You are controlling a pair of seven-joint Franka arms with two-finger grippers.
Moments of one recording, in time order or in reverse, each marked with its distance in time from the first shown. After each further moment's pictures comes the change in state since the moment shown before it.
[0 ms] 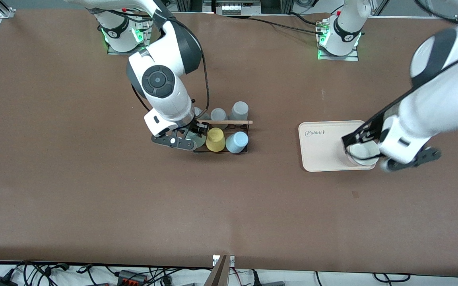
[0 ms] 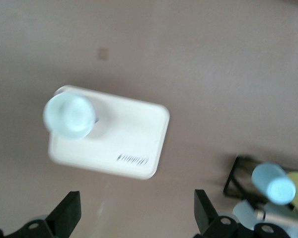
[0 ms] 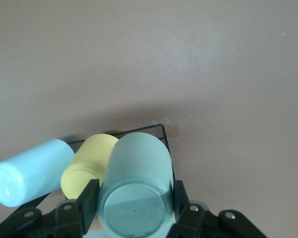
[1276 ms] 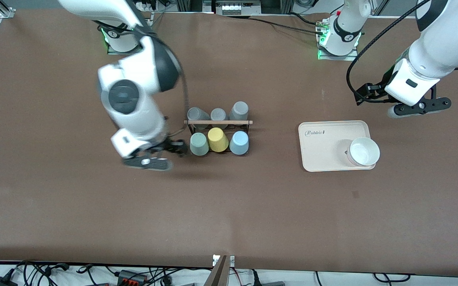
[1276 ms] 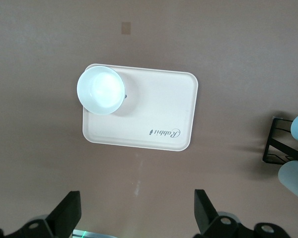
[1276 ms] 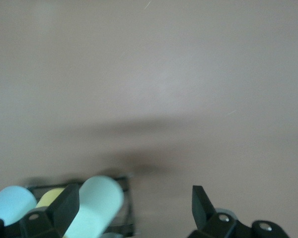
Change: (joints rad) left arm 0.097 -0.388 -0.003 -0.533 -0.064 0.186 0.189; right arm -0.148 0.006 -0.048 0.149 -0.044 -0.057 -0.247
